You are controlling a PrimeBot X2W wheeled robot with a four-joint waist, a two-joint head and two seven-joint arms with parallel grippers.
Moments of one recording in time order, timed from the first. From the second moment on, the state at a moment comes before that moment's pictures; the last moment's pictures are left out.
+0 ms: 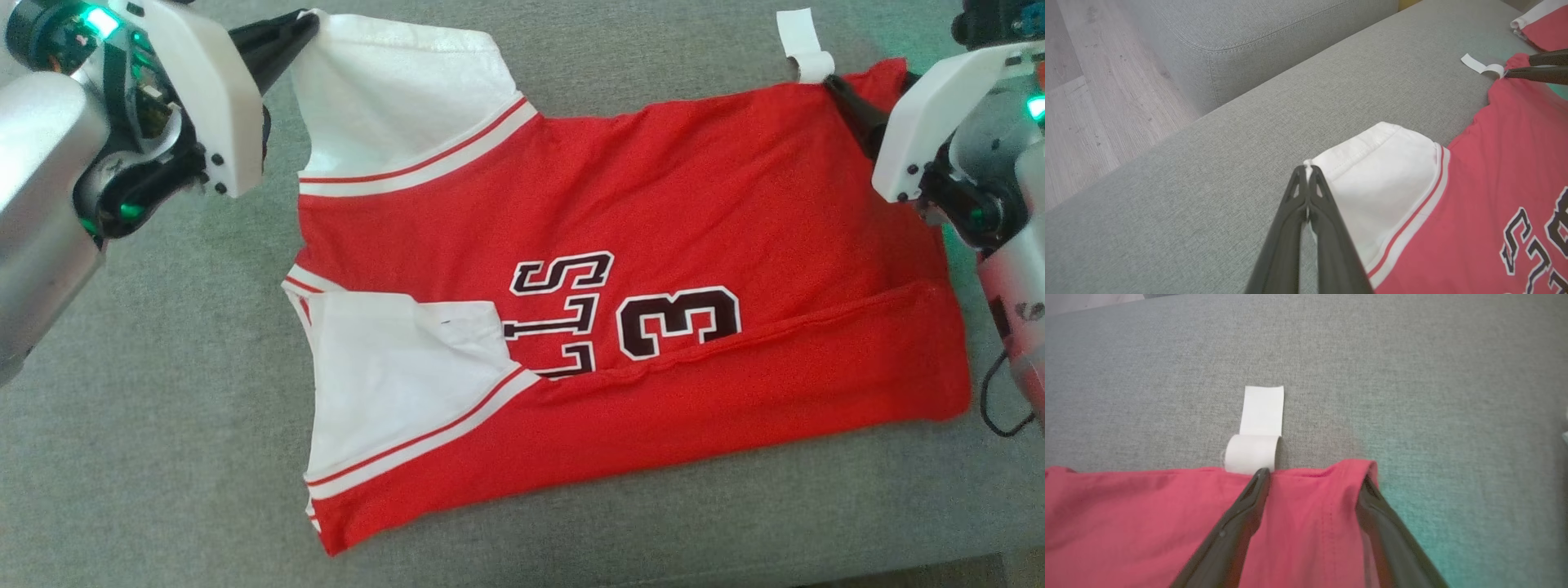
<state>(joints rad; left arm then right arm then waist) -1.27 0.66 -1.21 0.39 -1.14 -0.13 0.41 -0.88 -0.39 0.40 0.71 0.57 0.12 0.49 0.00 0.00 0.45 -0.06</state>
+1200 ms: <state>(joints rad) -1.29 0.68 -1.32 0.38 -1.15 -0.13 0.00 -0.86 -0.54 0.44 0.77 0.86 0.12 0.20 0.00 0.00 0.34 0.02</state>
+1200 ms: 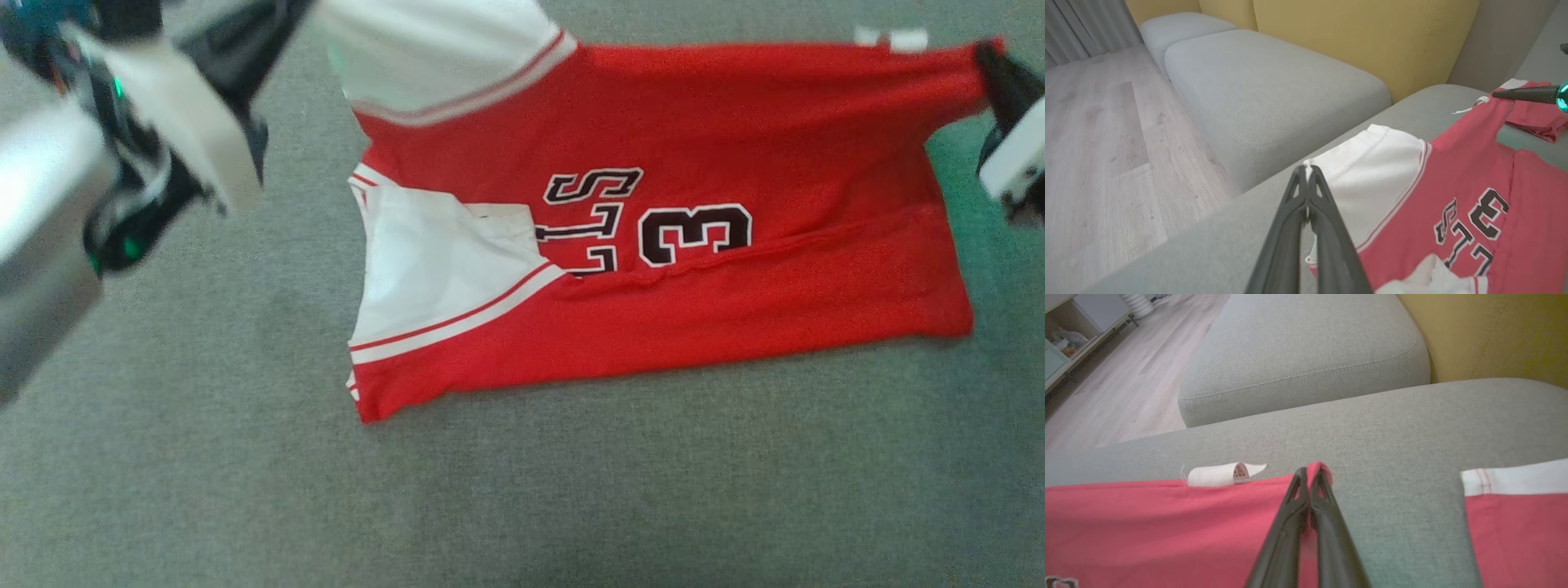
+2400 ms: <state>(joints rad) -0.69 0.66 -1.28 0.26 -1.09 0.01 -0.23 -0.32 -0.52 0.20 0.50 0.85 0.12 0.11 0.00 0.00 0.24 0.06</state>
